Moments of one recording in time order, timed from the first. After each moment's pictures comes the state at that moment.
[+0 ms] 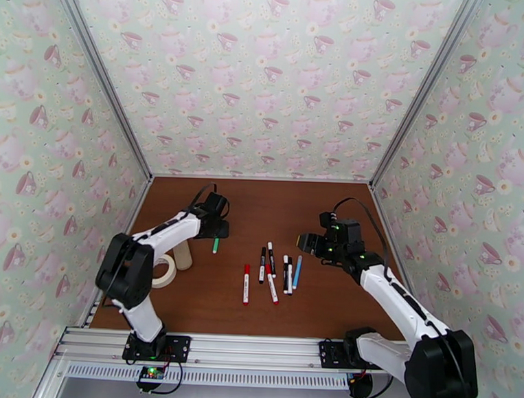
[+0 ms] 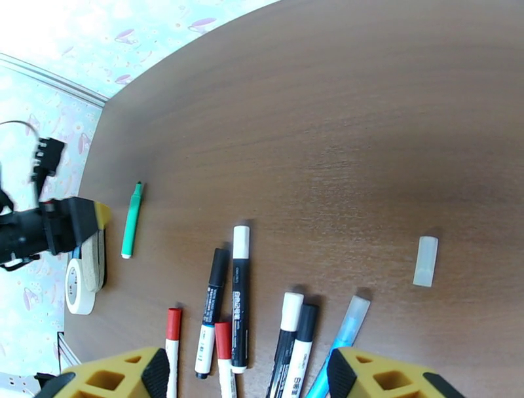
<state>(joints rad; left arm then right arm) -0.41 1.70 1.23 -0.62 -0.08 -0.44 0.24 1.11 0.73 -0.35 -0.40 0.45</state>
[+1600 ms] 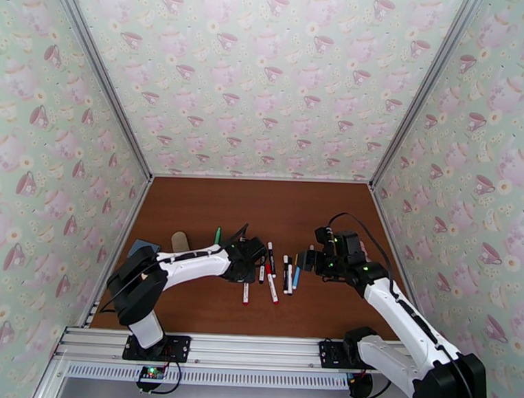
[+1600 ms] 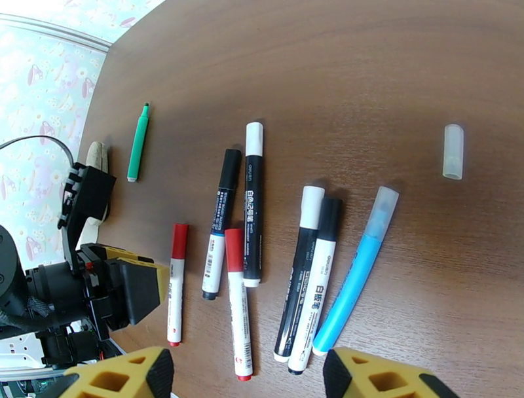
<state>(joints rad) -0.90 1.74 1.10 -0.71 -0.10 -0.88 0.30 1.01 0.68 -0.54 -0.46 0.44</state>
